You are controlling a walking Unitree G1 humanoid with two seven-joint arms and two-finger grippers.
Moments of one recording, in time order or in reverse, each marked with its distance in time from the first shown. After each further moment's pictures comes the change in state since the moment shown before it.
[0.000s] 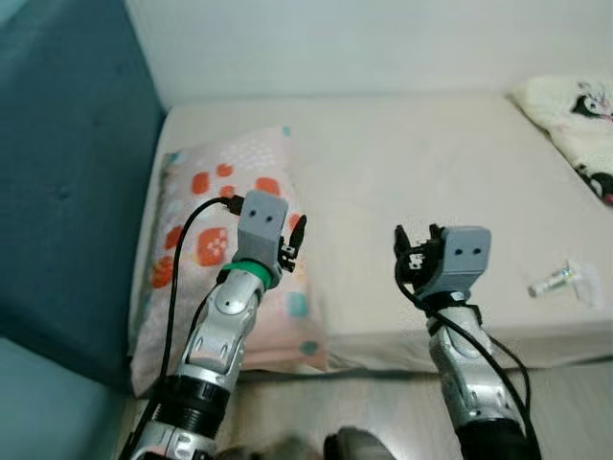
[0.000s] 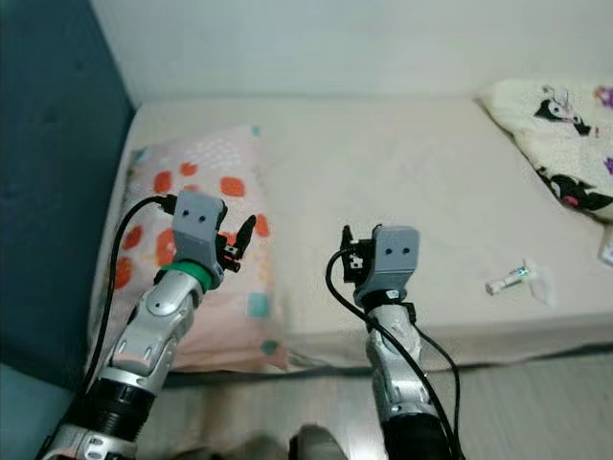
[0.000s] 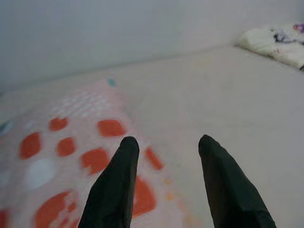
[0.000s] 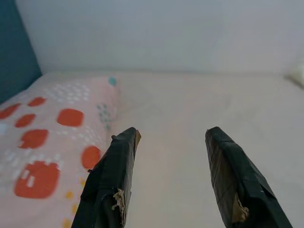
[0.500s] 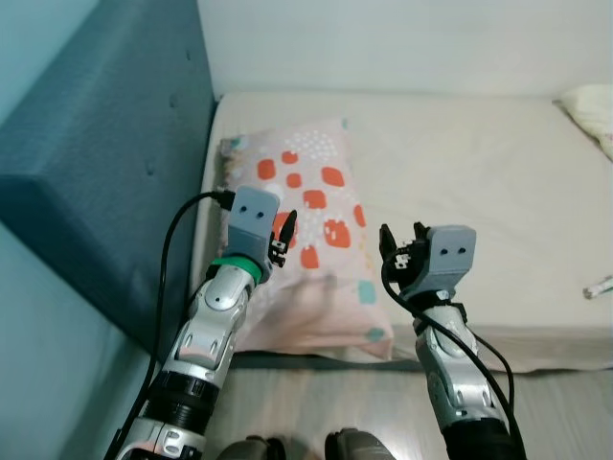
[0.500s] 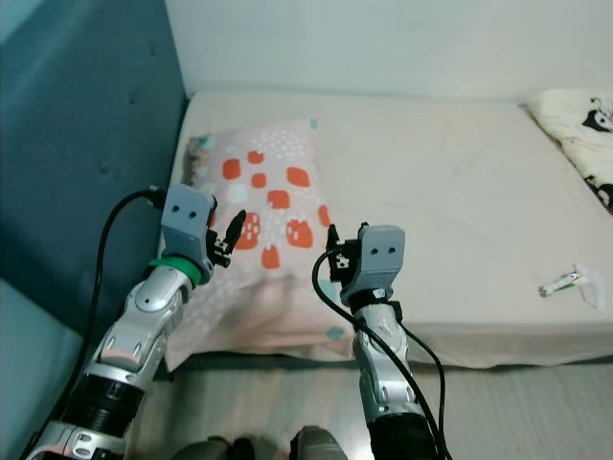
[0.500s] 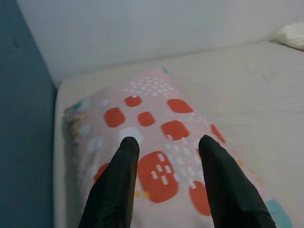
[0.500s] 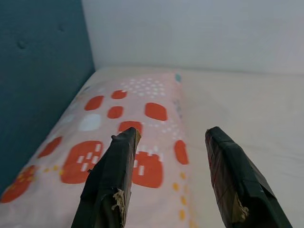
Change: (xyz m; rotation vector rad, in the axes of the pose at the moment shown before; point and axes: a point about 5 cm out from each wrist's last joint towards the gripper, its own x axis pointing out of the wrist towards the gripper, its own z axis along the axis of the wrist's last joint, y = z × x) left arm -0.001 0.003 0.000 0.014 -0.010 0.002; right arm -0.002 0.008 -0.003 0.007 0.010 0.021
